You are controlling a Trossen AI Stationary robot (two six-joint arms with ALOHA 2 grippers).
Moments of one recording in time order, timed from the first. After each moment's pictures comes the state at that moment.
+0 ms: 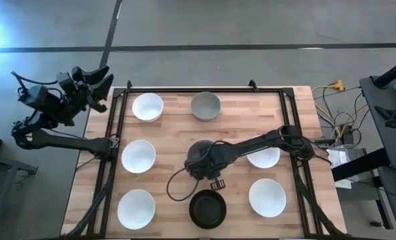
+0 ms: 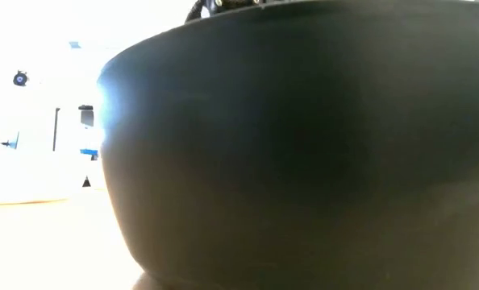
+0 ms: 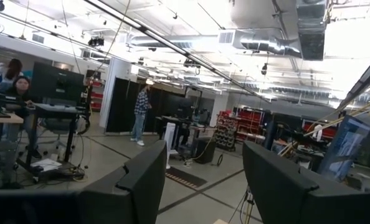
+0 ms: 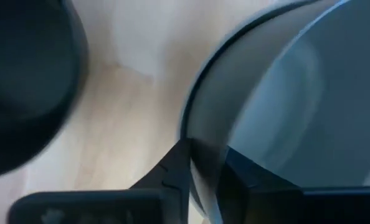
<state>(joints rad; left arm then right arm) 0.04 0.60 1.07 -0.12 -0.60 0.01 0.24 2.15 1.88 -1.15 0.02 -0.08</state>
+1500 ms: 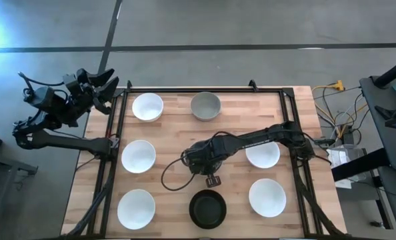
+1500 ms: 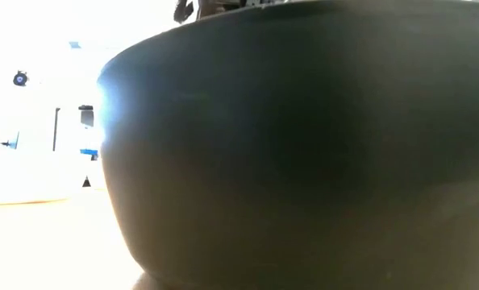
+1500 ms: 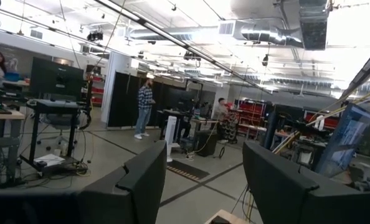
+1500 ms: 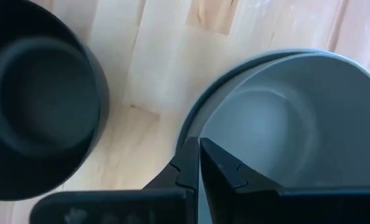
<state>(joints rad) 0.04 0.61 1.04 -0.12 -0.60 0.01 0.18 2.11 1.87 -1.06 -0.10 -0.08</state>
